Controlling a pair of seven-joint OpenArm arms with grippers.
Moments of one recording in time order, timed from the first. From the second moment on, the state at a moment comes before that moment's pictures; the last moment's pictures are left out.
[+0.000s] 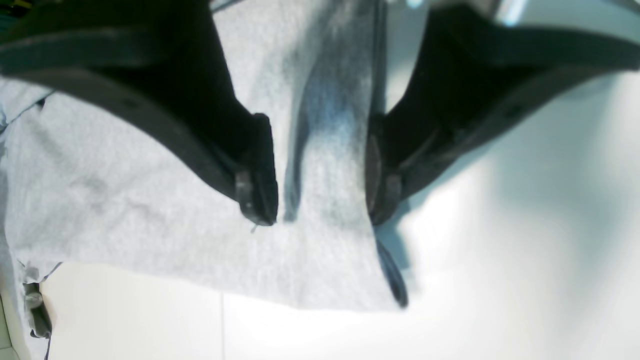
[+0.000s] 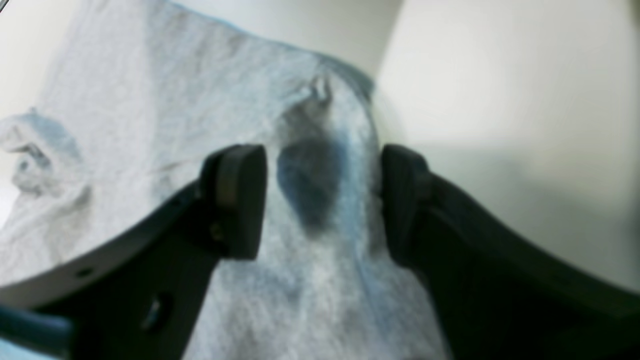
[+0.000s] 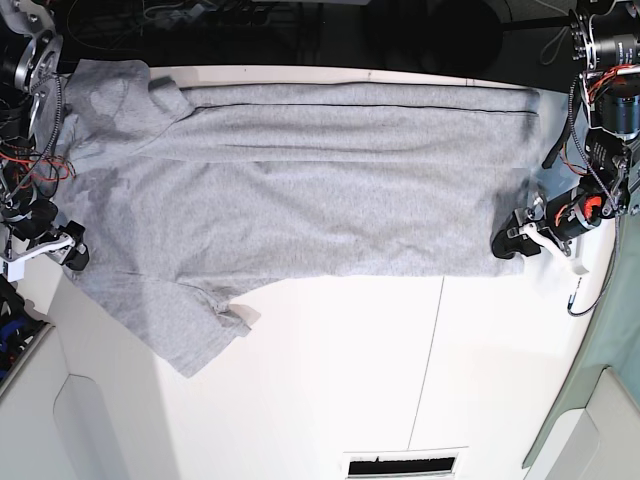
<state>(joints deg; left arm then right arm) -13.9 -25.3 -10.6 42.7 -35.5 -37.9 37.0 21.5 22.1 21.4 31.0 19.4 30.3 -21.8</state>
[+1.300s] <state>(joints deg) -0.5 -37.5 -5.3 61.0 -60.5 -39.2 63.0 -10.1 24.4 27.4 71.3 37.4 29.3 -37.2</state>
